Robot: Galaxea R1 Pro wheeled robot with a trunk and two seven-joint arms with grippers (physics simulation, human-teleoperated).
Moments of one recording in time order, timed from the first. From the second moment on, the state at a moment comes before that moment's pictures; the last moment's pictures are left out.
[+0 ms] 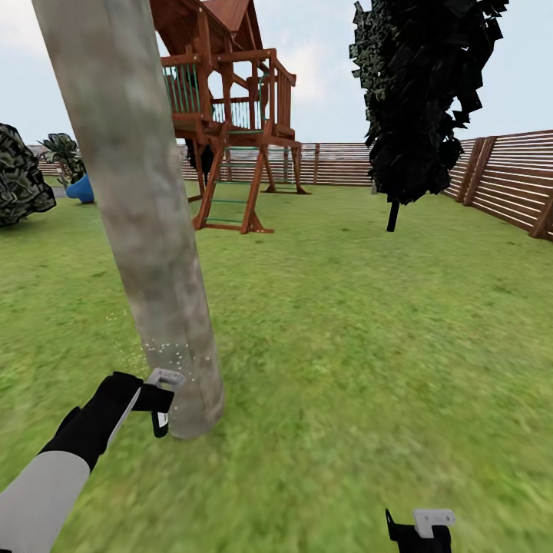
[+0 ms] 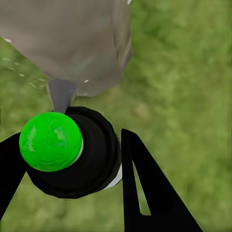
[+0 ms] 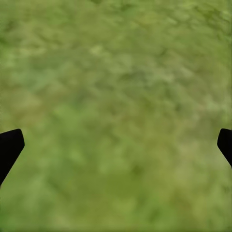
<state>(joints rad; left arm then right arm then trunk) -0.71 0.22 -0.11 -0.86 -0.13 0.83 -0.37 -0.37 -0.05 -0.65 -0.22 0.62 -0.50 0.02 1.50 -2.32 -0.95</state>
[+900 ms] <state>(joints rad) -0.63 0.20 0.00 -0.76 -0.14 0.74 -0.29 -0.37 -0.04 -0.65 -0.22 0.62 -0.50 0.02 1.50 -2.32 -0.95</state>
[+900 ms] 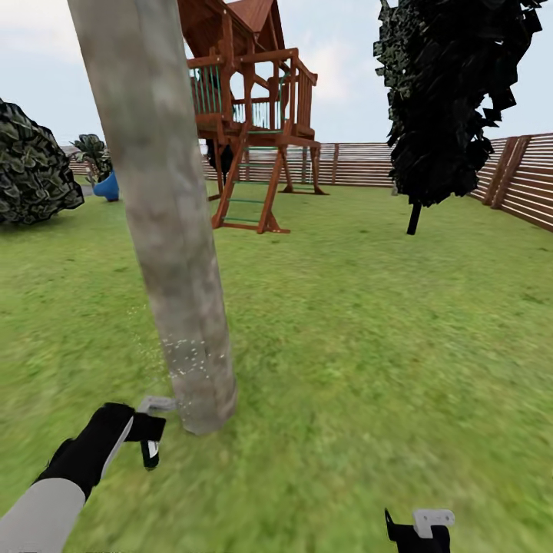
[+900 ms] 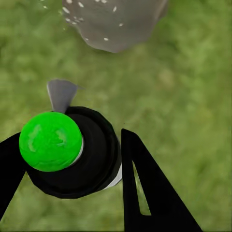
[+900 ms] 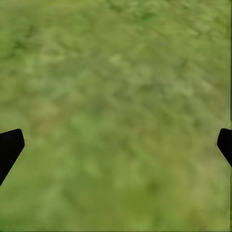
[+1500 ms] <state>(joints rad) -0.62 0.14 0.10 -0.61 -0.13 0.61 -0.16 -0.37 -0.04 -0.65 -0.22 0.62 -0.50 0.02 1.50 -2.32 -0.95</state>
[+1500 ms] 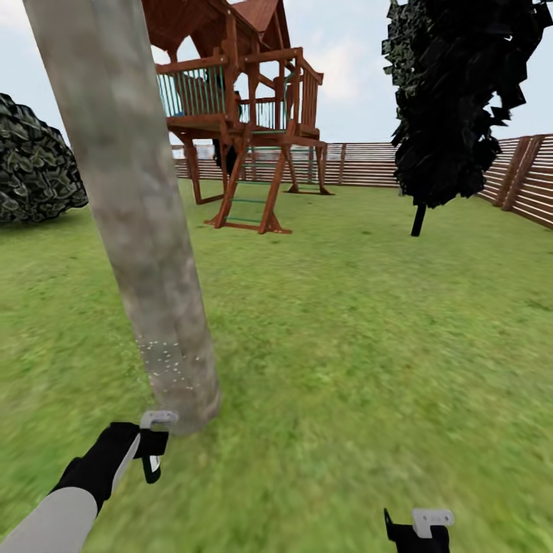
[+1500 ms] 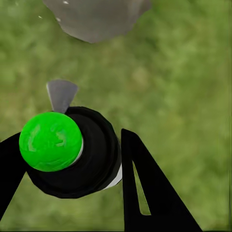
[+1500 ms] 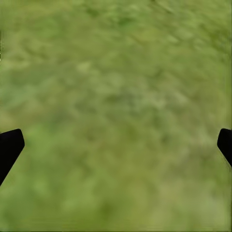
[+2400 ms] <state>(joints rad) -0.62 0.13 0.10 -0.61 -0.08 0.60 -0.15 -0.37 -0.04 -0.65 -0.22 0.62 -0.50 0.02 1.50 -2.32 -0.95</state>
